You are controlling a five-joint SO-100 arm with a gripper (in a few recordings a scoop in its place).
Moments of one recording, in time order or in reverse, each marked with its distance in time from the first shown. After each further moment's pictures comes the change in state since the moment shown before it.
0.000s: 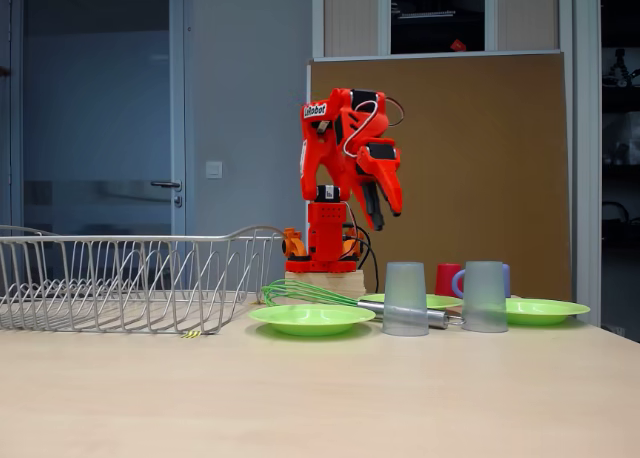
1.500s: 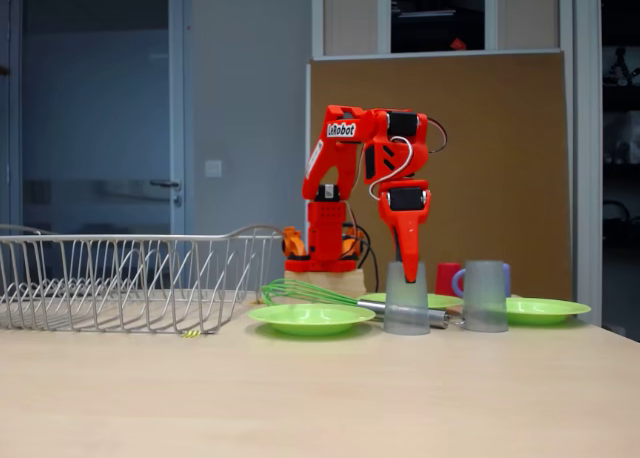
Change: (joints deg) arm 0.1 -49.7 -49.6 10.8 17.8
